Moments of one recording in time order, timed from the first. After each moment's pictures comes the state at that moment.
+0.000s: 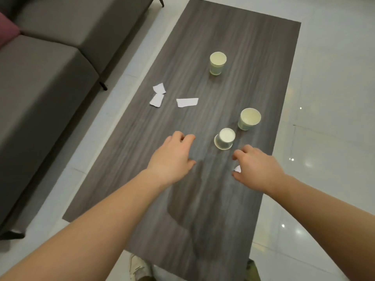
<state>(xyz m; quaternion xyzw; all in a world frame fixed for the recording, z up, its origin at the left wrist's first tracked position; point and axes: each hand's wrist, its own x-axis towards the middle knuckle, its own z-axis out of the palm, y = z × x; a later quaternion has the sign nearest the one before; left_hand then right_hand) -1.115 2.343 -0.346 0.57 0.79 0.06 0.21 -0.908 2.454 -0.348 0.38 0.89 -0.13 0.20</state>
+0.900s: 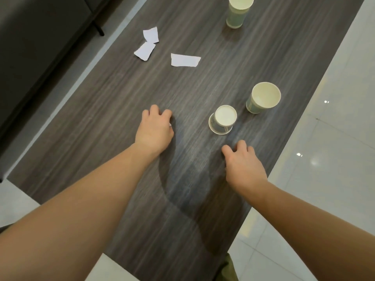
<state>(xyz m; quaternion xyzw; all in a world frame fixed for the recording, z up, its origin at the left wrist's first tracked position) -1.110 2.385 -0.491 0.40 0.90 0.06 0.17 -0.895 2.475 -0.469 0.36 0.89 -0.16 0.24</state>
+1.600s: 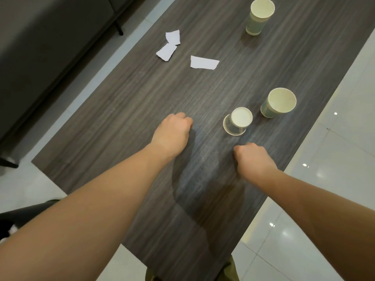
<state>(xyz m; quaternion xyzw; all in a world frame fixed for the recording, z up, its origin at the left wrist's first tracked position) -1.104 2.366 -0.466 0.50 0.85 0.05 0.18 -0.917 2.489 -0.460 0.31 0.89 -0.16 0.29</state>
